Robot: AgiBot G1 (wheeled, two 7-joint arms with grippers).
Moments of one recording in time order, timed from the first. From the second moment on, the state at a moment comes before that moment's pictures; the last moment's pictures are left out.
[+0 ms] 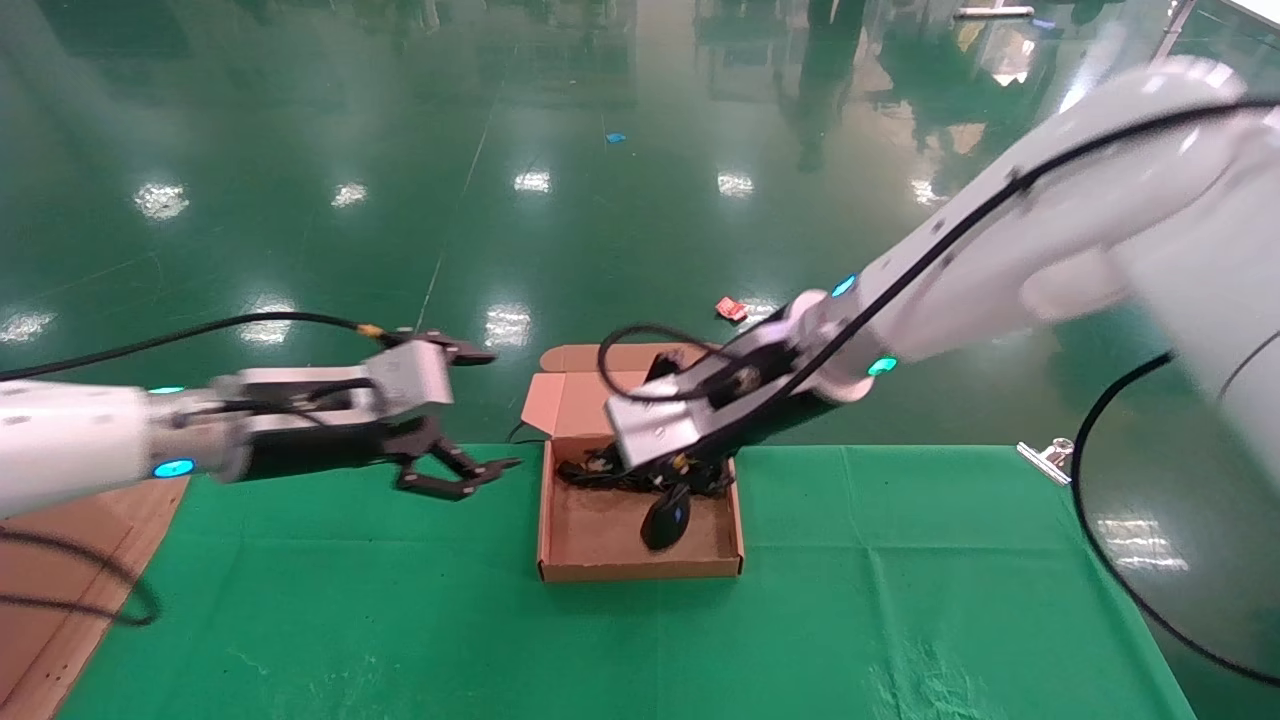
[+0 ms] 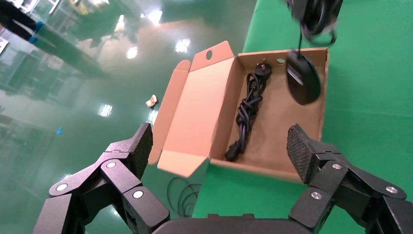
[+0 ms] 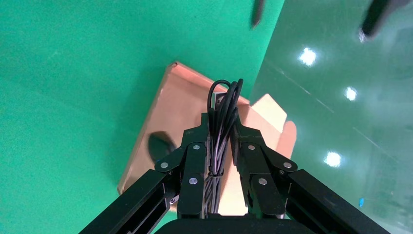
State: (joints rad) left arm -1.63 0.89 1.08 -0.70 0.95 0.91 0.37; right arm 1.93 -1.36 -1.07 0.47 -1.48 -1.21 -0.43
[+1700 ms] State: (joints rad) left arm -1.50 0.61 1.02 -1.00 0.84 0.82 0.27; right arm 1.69 -1.37 -1.42 0.60 -1.43 -0.68 -0.33
